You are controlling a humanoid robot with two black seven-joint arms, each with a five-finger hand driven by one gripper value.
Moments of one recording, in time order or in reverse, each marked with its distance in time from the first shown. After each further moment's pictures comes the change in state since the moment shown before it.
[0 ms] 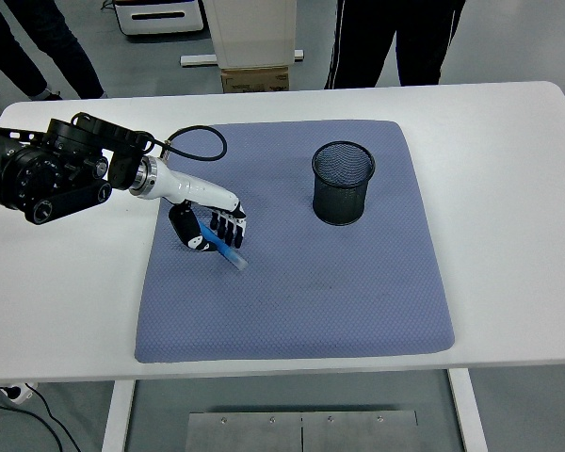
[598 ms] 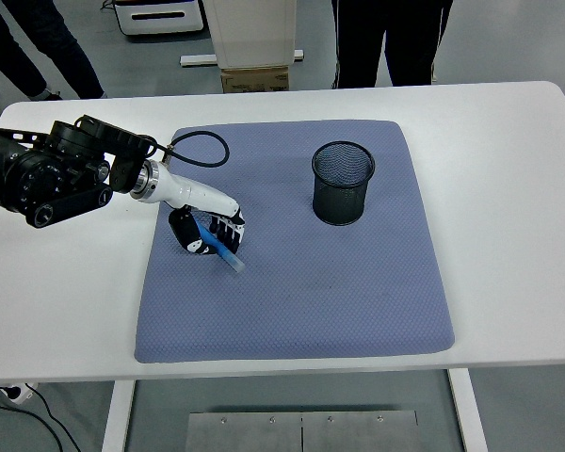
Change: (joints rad) left arm 0.005 -0.006 0.002 -0.001 0.042 0.003 -0.008; right arm -0.001 0.000 0.000 0.000 0.000 0.000 0.000
